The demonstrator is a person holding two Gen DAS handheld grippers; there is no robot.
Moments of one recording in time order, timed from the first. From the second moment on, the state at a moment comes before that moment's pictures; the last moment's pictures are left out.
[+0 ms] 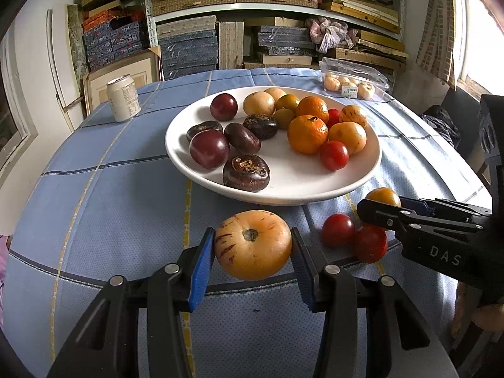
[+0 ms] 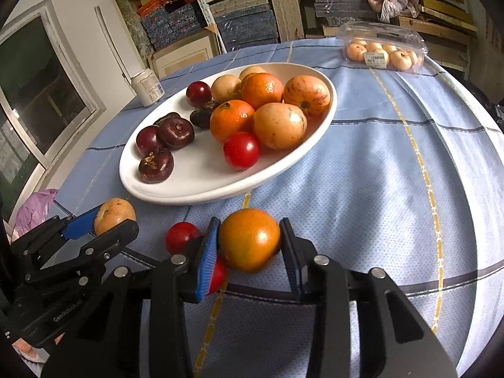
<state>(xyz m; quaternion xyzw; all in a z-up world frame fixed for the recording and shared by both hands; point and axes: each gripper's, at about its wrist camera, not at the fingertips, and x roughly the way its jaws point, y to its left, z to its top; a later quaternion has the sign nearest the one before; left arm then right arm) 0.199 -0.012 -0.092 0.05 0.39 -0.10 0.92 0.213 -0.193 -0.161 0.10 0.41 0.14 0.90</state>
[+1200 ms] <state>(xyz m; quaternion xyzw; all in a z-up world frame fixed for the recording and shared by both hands) 0.208 0.016 -0.005 0.04 0.33 -0.07 0.94 0.142 -0.213 -0.062 0.12 0.27 0.17 0.94</state>
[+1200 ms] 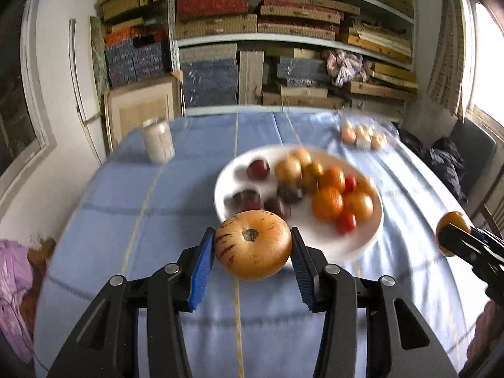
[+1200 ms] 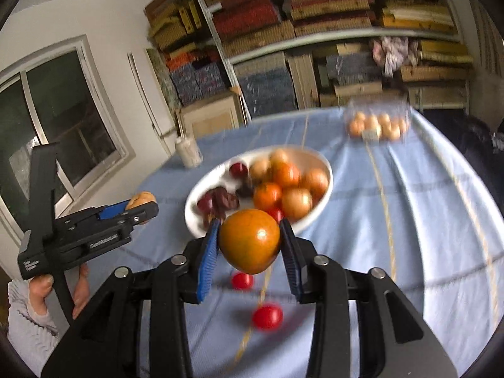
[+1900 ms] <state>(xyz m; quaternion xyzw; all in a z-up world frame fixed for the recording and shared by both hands) 0.347 -0.009 -0.046 0.01 0.37 -0.07 0.93 0.243 -0.139 -0.100 0.03 0.32 0.18 0.93</state>
